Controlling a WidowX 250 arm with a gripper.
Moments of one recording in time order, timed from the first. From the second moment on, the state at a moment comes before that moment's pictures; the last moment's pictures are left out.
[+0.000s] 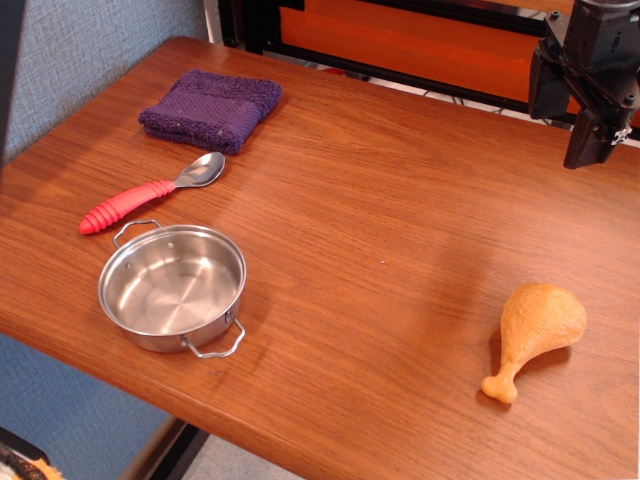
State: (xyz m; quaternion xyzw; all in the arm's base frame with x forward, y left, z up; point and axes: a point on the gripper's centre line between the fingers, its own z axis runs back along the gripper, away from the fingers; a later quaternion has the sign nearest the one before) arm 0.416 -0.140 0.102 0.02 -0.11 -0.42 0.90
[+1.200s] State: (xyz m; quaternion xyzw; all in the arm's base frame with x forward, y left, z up) arm 0.366 -0.004 0.088 0.05 -0.05 -0.30 0.95
